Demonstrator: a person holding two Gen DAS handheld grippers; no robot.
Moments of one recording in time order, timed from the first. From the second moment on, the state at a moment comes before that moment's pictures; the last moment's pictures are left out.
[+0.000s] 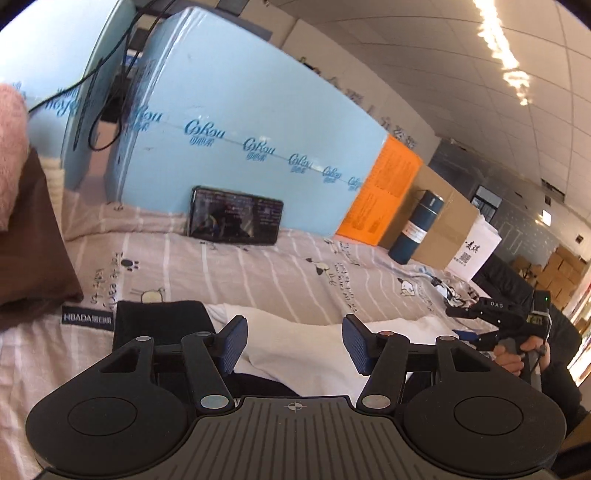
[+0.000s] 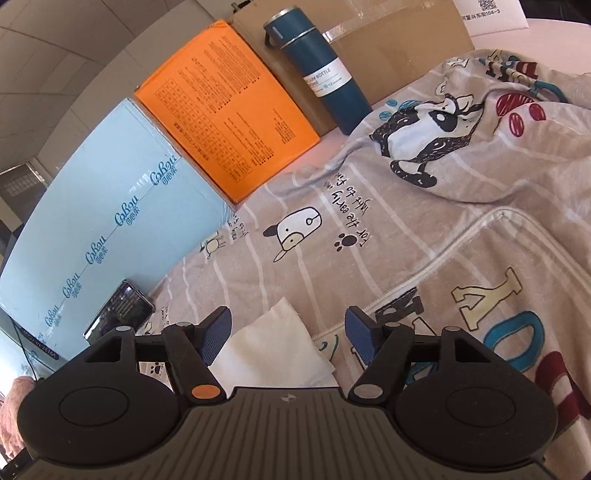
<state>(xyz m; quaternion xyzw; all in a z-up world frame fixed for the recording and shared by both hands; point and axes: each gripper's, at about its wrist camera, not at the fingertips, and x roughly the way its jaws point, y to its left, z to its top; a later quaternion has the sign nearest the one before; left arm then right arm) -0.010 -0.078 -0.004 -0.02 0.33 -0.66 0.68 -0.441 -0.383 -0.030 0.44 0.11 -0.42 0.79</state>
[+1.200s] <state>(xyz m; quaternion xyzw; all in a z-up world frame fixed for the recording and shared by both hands) -0.011 -0.067 -0.006 -0.03 0.26 -0.54 0.80 -0.392 -0.332 0.007 0.23 0.12 -0.40 0.88</state>
